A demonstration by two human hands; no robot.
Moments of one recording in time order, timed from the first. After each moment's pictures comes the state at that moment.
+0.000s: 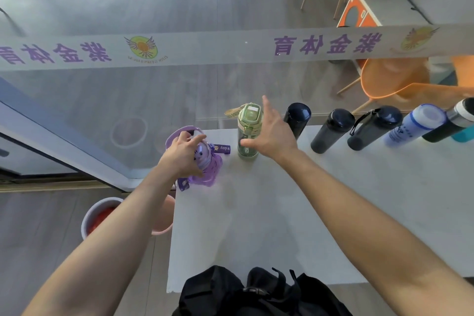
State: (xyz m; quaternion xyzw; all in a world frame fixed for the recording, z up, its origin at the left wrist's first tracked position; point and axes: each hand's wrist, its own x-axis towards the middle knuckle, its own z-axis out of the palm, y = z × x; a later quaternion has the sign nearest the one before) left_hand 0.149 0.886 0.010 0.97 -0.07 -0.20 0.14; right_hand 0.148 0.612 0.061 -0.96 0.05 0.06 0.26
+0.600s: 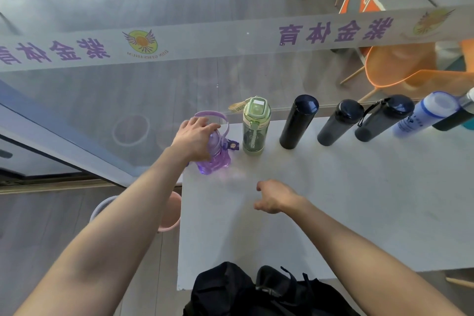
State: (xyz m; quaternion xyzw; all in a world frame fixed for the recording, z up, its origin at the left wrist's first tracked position) left_hand 0.186 0.867 0.016 0.97 -0.17 -0.15 0.02; right_hand 0.054 0.621 -0.051 -0.92 -0.01 0.38 0.11
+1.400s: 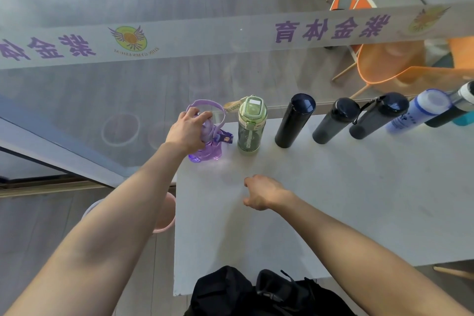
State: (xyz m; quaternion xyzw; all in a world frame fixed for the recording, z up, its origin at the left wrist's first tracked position) left_hand 0.218 0.871 -0.008 0.98 -0.14 -0.11 0.10; right_hand 0.071 0.642 -0.056 -0.93 -0.05 0.36 0.09
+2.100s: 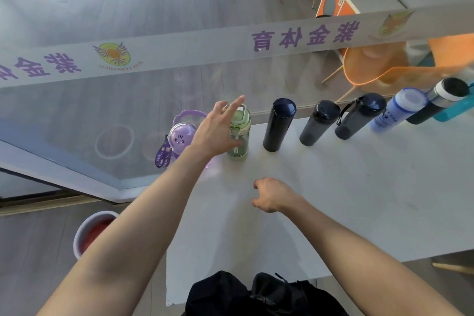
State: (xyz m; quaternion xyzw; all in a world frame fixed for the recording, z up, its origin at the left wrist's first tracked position) left_hand 0.193 0.763 0.044 0.94 -0.22 -0.06 0.24; right_hand 0.056 0.588 -0.048 -0.93 0.01 0.34 0.12
